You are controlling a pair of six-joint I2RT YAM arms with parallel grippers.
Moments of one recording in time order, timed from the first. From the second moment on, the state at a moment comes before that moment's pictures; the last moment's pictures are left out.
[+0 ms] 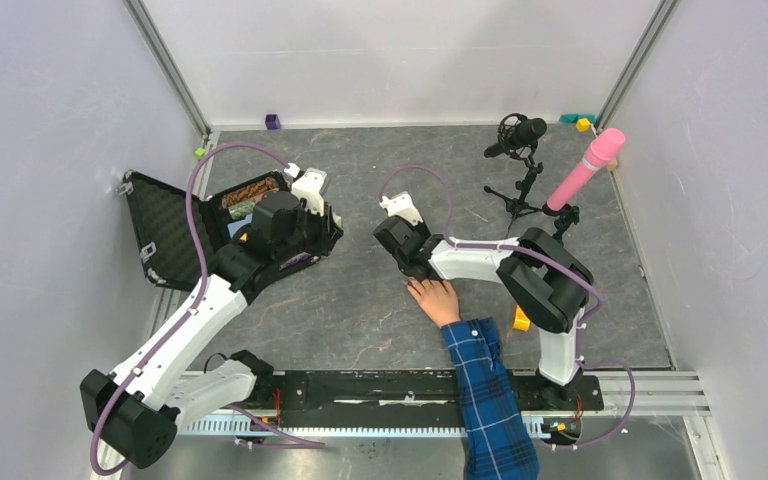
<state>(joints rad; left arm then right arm) -0.52 1.00 0.91 -0.42 0.03 -0.17 0.88 1.92 1.13 -0.13 0.79 0.22</state>
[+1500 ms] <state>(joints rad) -0.52 0.99 0.90 -0.42 0.03 -0.17 0.90 1.95 1.19 -0.11 0.69 0.19</state>
